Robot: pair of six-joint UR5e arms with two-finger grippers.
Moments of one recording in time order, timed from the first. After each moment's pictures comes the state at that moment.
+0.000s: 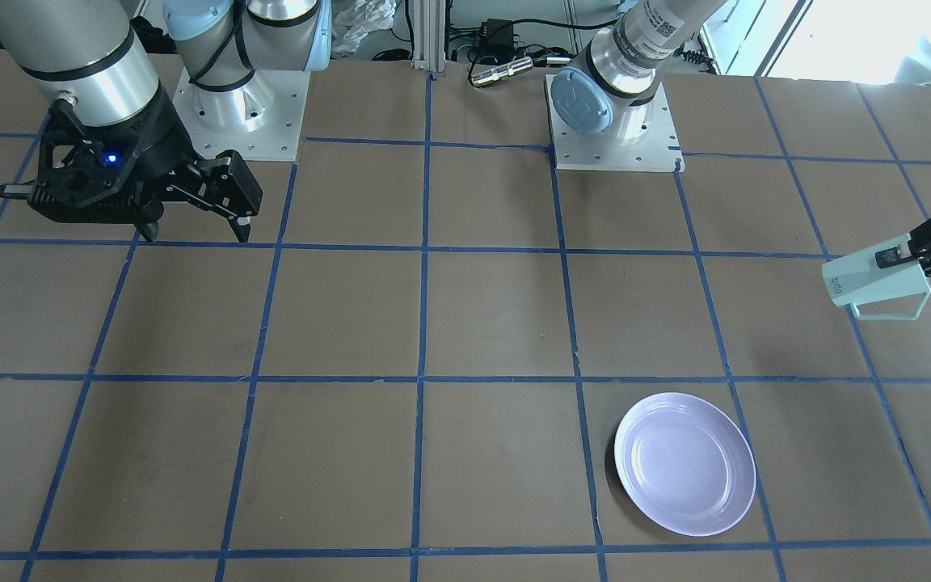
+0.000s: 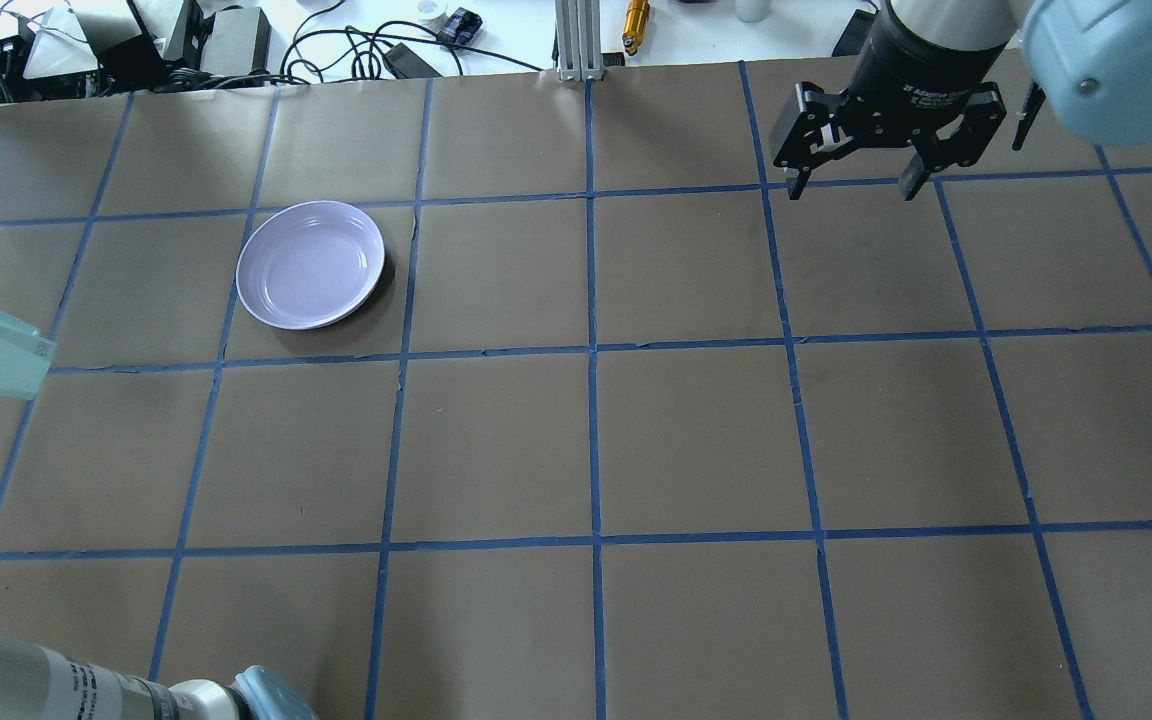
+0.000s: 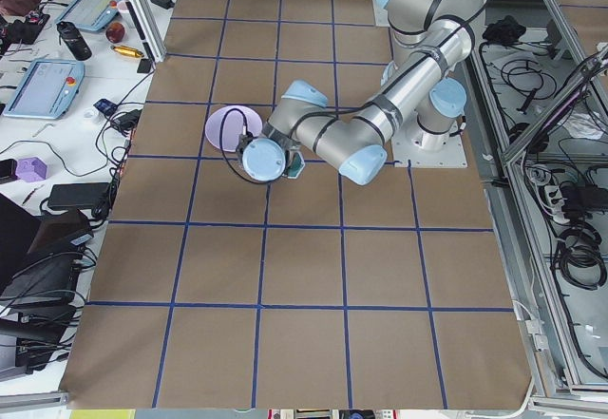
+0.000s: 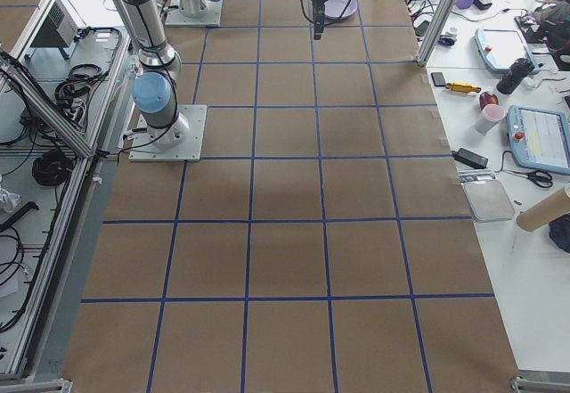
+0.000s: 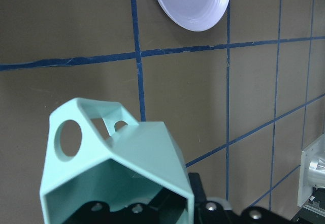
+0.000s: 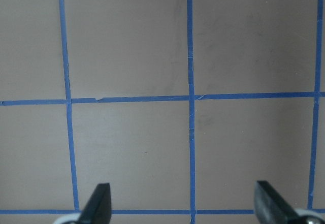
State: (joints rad) left arm -0.79 -1.94 -1.34 -2.00 1.26 0.96; right arm 1.58 -1.51 1.51 -1.61 -1.52 0.04
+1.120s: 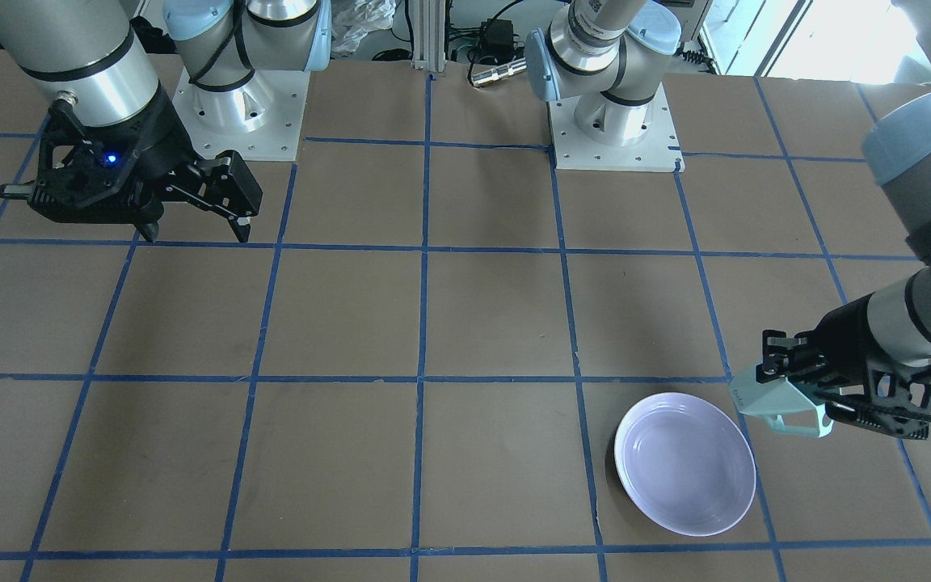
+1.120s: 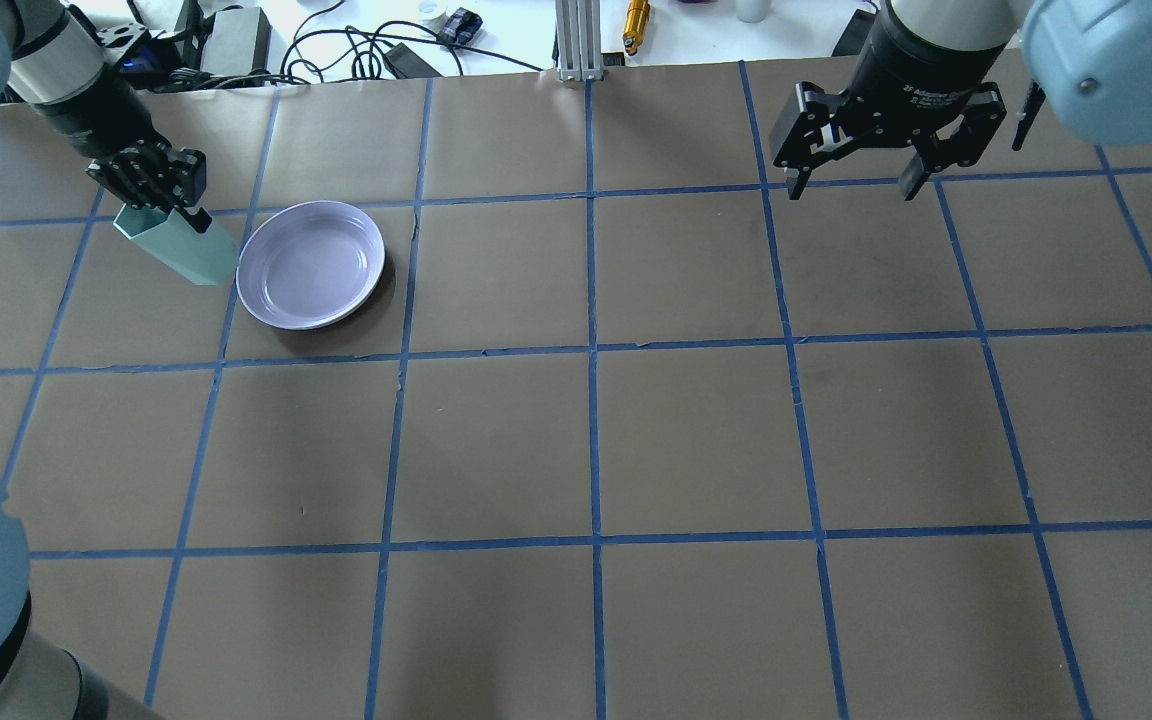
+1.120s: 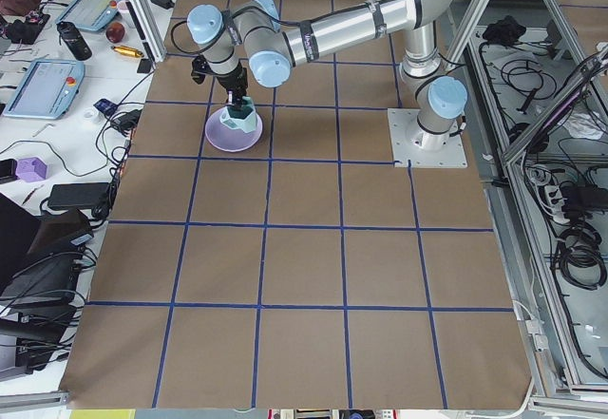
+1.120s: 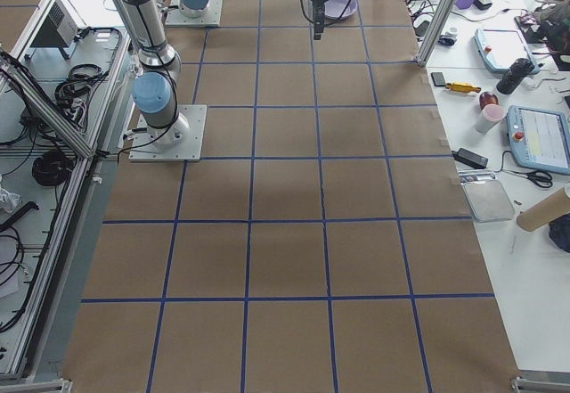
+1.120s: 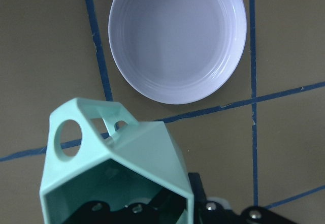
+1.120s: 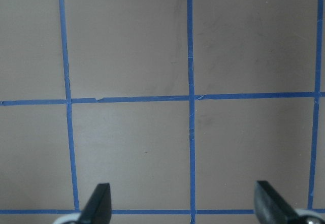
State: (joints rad) left arm -1.28 -1.98 -1.36 -1.52 1.50 0.52; right arm 1.58 -1.50 1.51 -1.61 -1.52 0.04
